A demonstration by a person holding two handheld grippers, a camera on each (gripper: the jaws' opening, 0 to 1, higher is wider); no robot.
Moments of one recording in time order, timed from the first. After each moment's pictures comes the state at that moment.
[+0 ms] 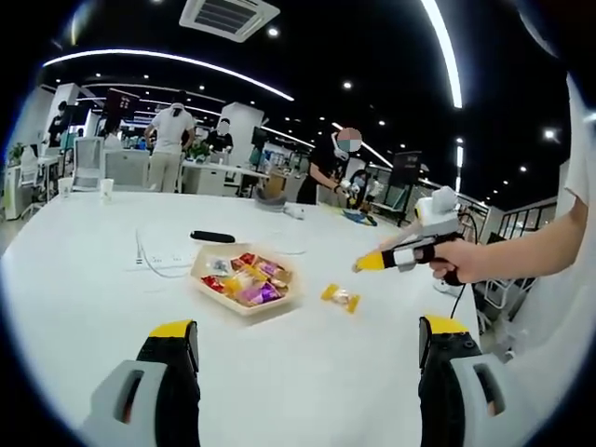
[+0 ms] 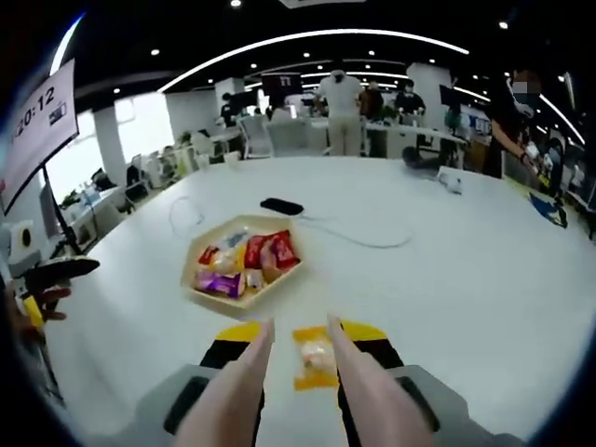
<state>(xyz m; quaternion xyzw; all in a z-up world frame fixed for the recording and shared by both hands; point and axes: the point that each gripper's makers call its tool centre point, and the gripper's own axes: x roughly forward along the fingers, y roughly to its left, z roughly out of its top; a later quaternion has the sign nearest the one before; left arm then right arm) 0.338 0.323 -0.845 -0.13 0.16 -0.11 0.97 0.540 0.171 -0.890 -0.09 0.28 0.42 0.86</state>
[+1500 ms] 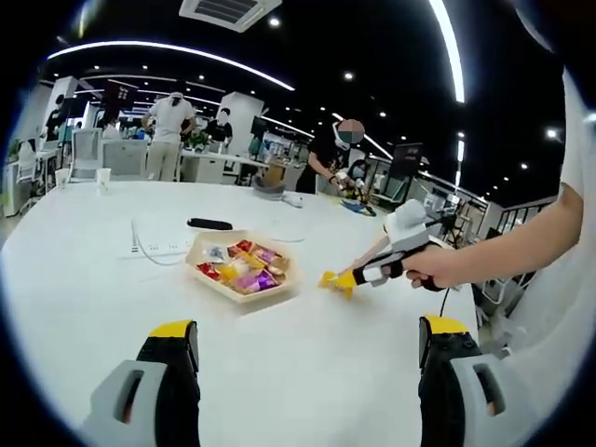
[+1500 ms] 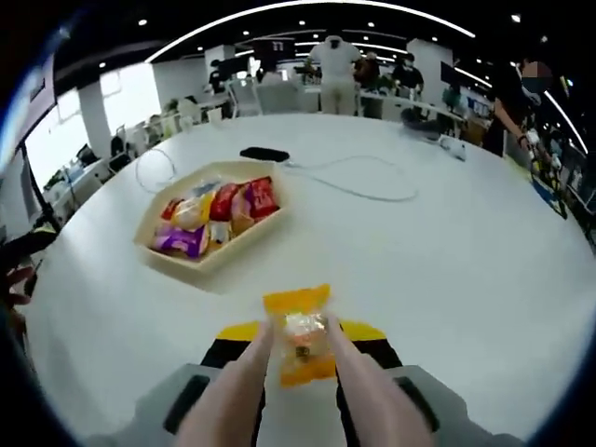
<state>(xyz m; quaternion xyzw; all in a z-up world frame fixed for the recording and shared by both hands) 0.339 0.315 -0.860 -0.14 0.18 -0.12 0.97 0.562 0.178 -0.967 -0.15 0.33 0.39 0.85</state>
